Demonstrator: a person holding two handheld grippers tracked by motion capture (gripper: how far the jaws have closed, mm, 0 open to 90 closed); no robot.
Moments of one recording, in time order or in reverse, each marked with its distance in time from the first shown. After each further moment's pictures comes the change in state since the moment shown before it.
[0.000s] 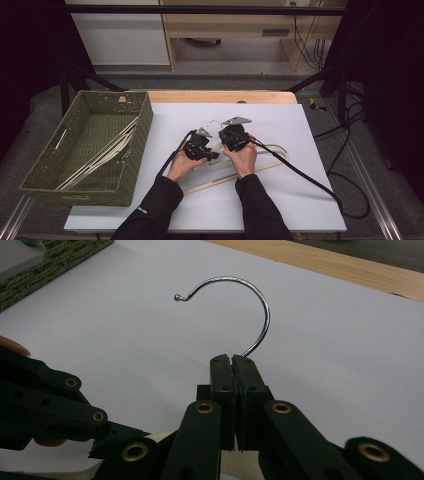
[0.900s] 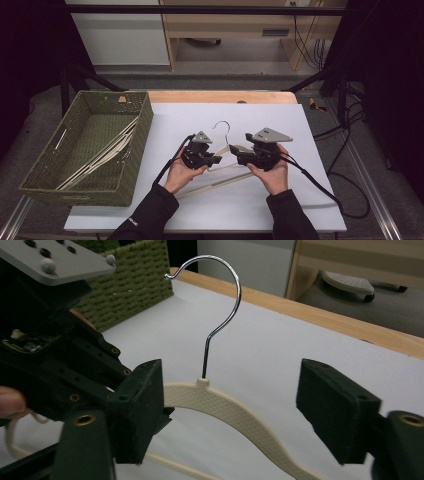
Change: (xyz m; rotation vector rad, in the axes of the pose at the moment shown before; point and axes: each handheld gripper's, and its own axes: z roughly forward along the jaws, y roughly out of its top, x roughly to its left) left arm -0.050 -0.001 -0.042 -0.101 -0.026 0.027; right arm -0.015 -0.025 -0.116 -0.215 0.130 -0.068
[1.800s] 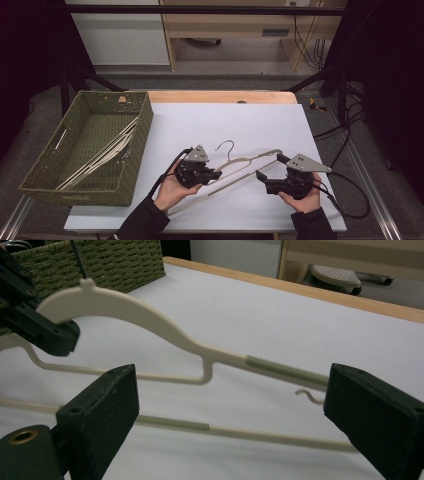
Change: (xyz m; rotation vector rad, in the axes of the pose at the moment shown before) left arm -0.045 -0.013 -0.047 -0.029 -0.079 0.125; right arm -0.018 -0.059 -0.073 -0.020 -0.016 0.033
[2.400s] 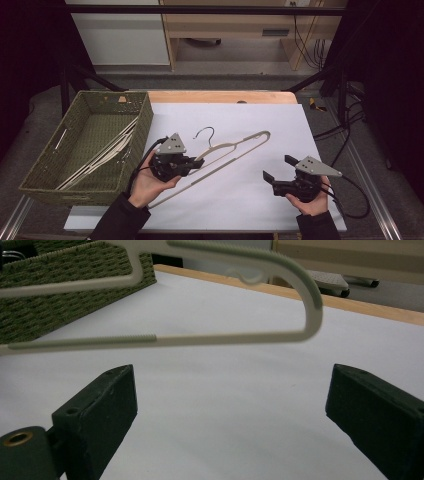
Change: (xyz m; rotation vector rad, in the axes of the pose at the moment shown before) left arm 0.002 0.019 -0.077 -0.069 0.097 0.043; right arm -0.008 -0.005 -0.015 -0.029 -0.026 0.017
